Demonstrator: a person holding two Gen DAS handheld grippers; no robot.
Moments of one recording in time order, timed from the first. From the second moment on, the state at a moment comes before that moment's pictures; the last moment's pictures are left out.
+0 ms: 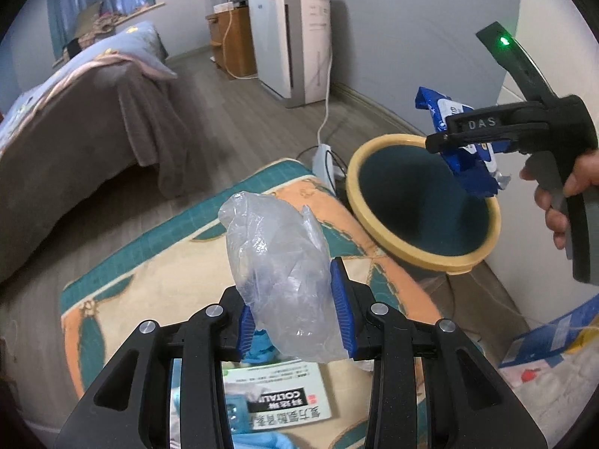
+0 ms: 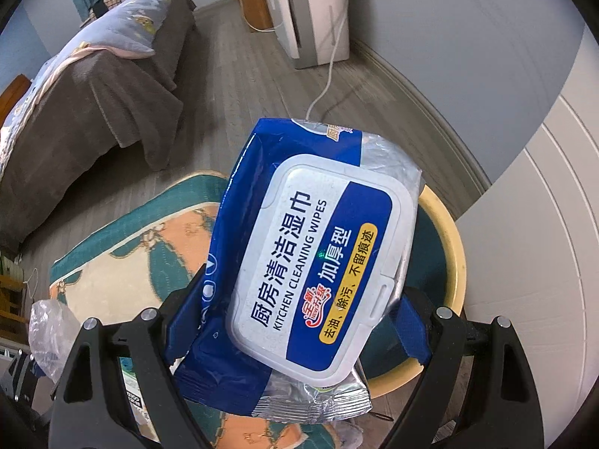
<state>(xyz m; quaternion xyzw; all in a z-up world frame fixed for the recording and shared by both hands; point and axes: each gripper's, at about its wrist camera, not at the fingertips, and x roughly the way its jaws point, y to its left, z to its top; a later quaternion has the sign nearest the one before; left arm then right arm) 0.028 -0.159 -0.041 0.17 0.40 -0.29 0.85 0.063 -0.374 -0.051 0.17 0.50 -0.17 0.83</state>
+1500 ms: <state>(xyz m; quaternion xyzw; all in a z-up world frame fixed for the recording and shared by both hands) 0.045 -0.261 -0.058 0.16 0.40 -0.29 0.86 0.050 -0.421 -0.061 0.26 0.49 -0.23 0.80</state>
